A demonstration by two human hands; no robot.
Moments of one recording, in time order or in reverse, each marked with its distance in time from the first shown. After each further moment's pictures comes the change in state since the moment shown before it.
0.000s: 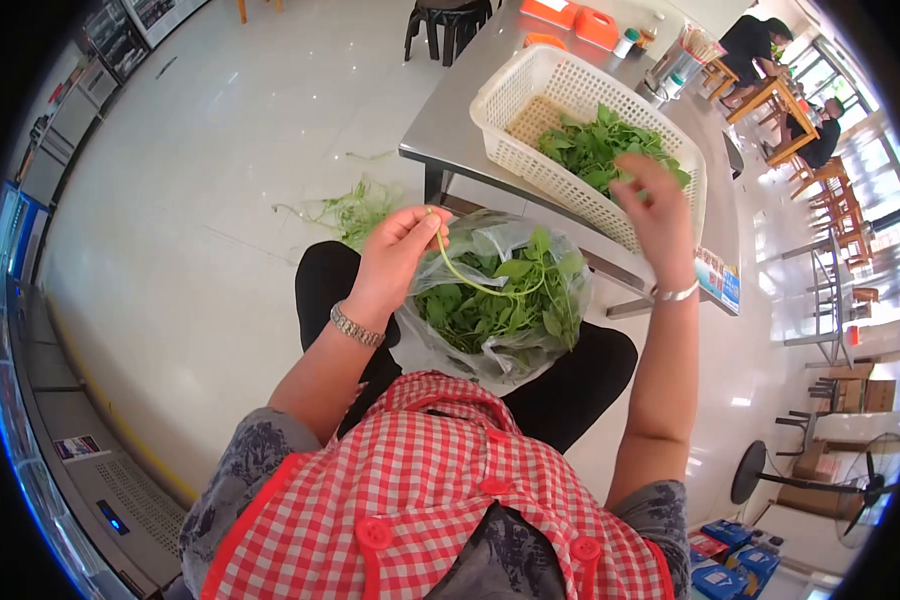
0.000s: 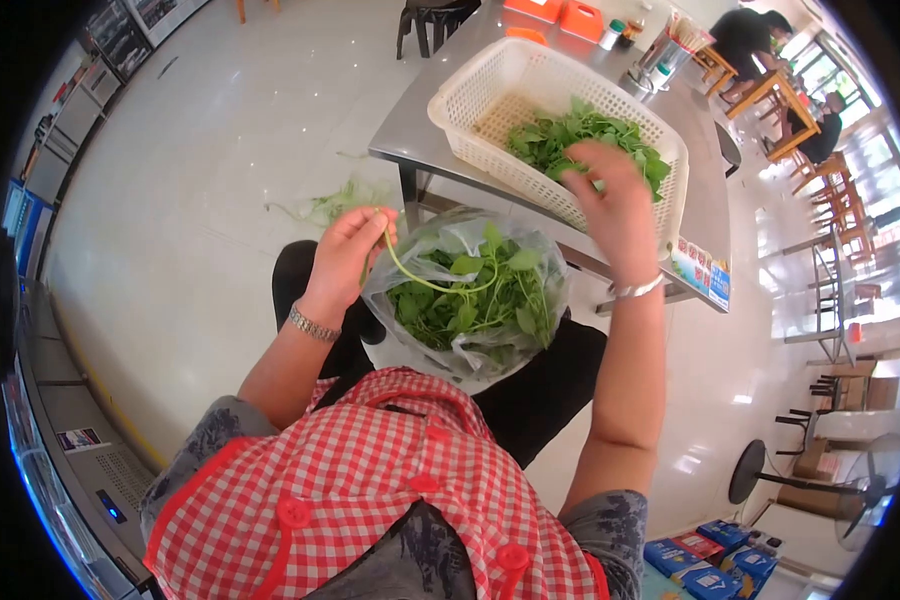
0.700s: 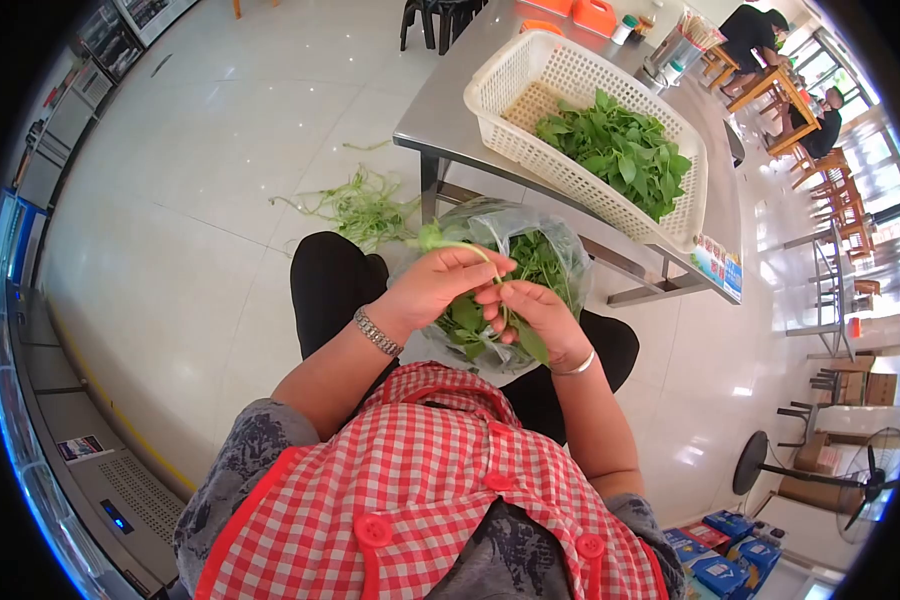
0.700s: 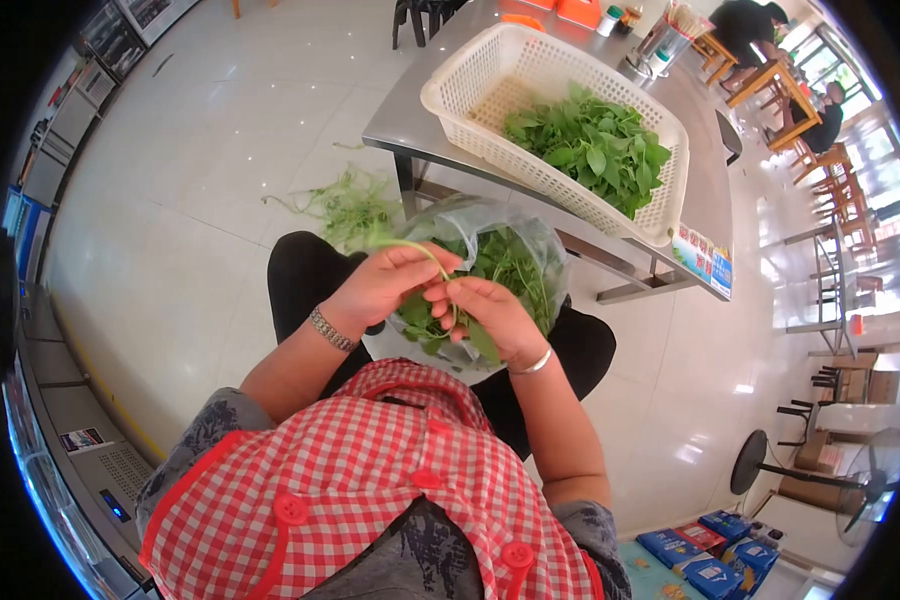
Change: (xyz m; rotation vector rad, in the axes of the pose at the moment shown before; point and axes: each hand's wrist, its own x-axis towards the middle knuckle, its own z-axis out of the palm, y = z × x) left_hand -0.017 -0.025 0.026 -0.098 -0.471 -0.311; right_hand -0.129 -0.030 0.085 1.322 -0.689 0.824
